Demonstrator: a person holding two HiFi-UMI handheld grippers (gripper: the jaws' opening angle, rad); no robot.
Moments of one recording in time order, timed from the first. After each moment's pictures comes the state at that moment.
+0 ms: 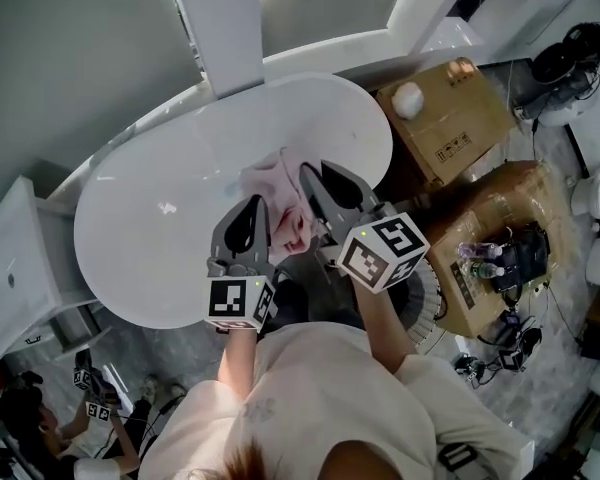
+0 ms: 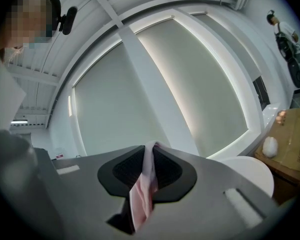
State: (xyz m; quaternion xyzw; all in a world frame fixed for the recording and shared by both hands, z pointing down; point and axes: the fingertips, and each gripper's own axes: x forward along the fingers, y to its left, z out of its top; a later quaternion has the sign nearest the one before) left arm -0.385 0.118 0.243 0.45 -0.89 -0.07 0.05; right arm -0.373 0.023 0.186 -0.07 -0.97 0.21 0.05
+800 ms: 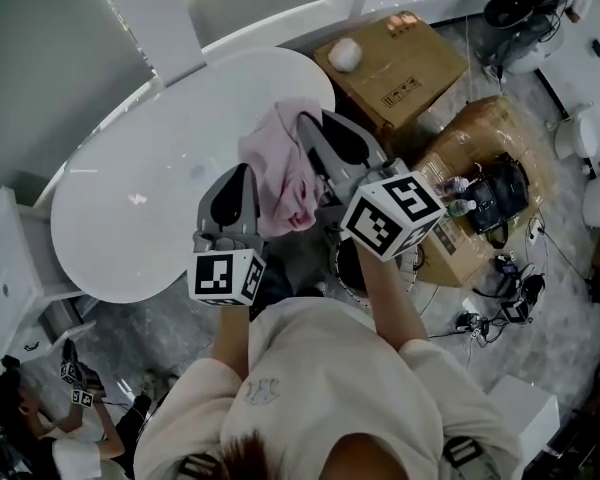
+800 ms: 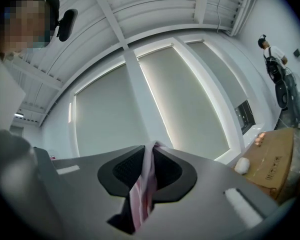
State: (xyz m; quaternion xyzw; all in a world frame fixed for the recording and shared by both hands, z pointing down) left arm -0.216 0.049 0.209 0.51 -0.86 -0.07 0.01; right arm -0.185 -0.055 0.122 -0.01 -0.98 0.18 -0.03
